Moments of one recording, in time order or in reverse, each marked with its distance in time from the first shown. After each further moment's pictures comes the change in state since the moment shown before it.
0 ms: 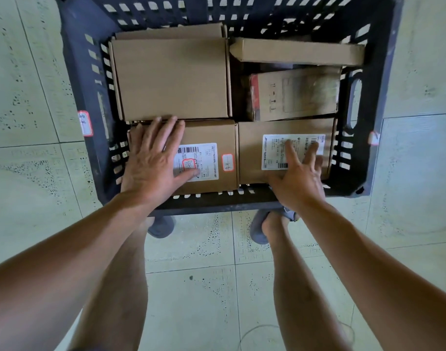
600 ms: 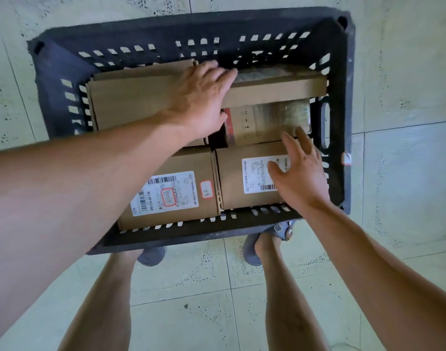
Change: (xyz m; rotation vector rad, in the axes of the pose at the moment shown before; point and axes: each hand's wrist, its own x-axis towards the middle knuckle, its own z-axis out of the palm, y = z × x) left_hand 0.169 0.077 -0.075 -0.021 0.016 0.214; right_hand 0.023 0.010 -0.051 0.169 0.259 -0.206
